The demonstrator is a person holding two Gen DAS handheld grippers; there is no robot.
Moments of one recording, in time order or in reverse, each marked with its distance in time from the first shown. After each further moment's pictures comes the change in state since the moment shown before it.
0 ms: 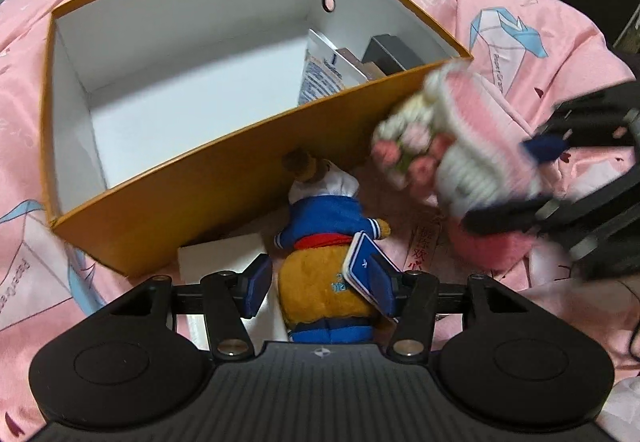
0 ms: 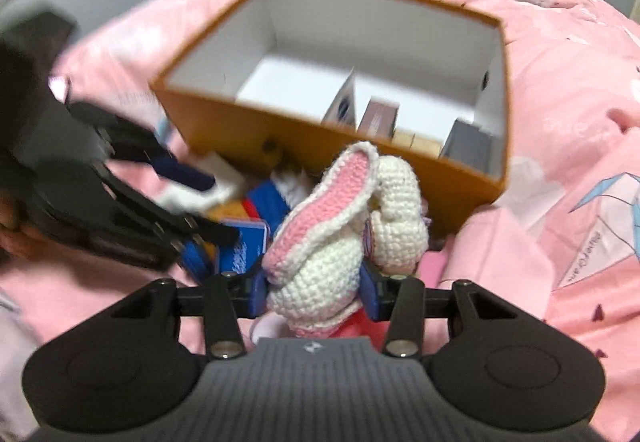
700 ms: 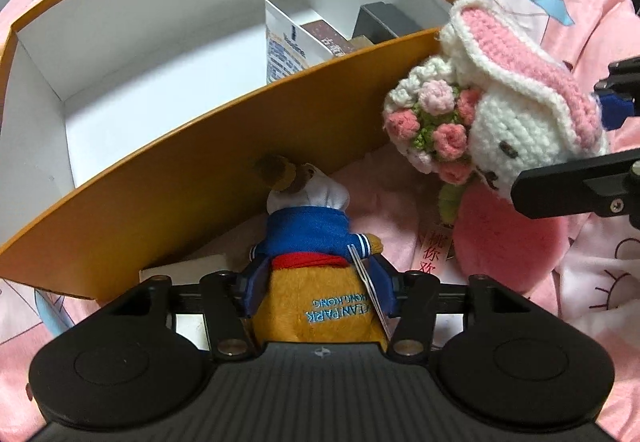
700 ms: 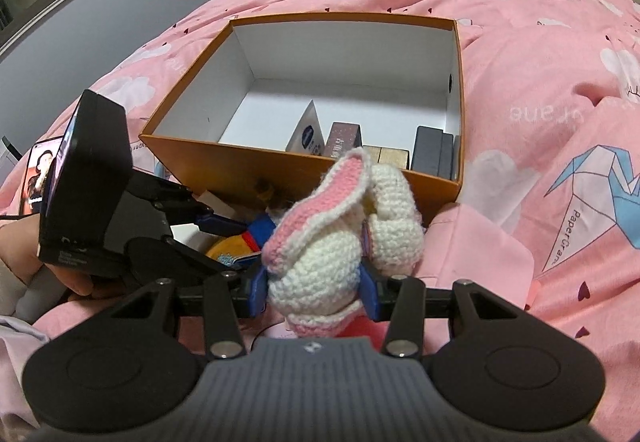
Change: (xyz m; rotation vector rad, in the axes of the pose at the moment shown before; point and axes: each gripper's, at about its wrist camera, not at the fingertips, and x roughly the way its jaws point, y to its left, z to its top) left arm 0.036 -0.026 0.010 0.012 0.043 0.083; right arm -0.006 -0.013 -0.009 0.097 -0.055 0.015
